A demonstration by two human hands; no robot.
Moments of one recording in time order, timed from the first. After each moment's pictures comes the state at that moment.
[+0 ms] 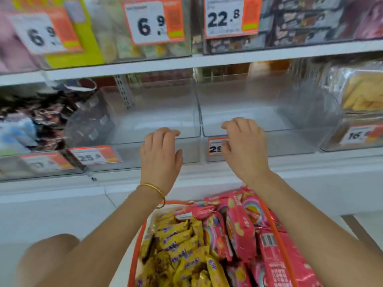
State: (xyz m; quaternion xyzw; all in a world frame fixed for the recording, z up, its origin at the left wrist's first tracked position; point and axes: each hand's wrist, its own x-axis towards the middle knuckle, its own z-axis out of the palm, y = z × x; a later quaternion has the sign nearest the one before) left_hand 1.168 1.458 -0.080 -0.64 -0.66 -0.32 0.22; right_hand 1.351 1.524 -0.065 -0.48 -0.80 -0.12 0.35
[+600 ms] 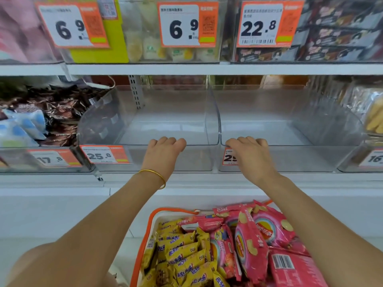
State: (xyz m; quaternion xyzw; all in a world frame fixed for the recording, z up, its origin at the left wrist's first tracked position) left_hand 1.116 1.490 -0.079 -0.68 -0.71 -0.11 0.17; right_hand 1.334 1.562 -0.076 -0.46 -0.87 -0.09 0.16
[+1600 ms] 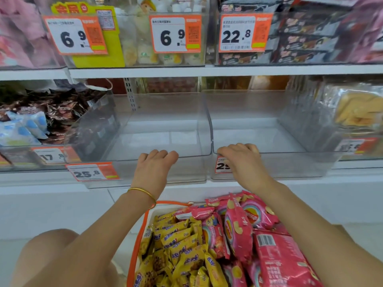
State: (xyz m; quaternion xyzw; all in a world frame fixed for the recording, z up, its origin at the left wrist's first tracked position) left_hand 1.136 1.430 -0.092 -0.68 -0.68 -0.16 0.22; right_hand 1.361 1.520 -0.083 -0.38 -0.89 -0.08 0.23
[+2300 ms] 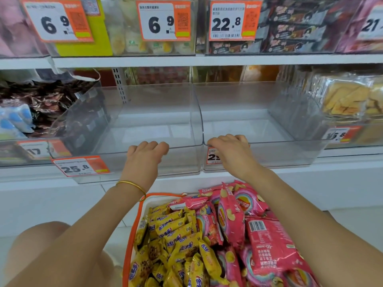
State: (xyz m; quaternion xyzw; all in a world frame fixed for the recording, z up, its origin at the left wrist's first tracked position) left_hand 1.132 1.426 -0.093 -0.68 -0.68 -0.20 0.21; right_hand 1.357 1.515 -0.078 -0.41 -0.90 -0.07 0.16
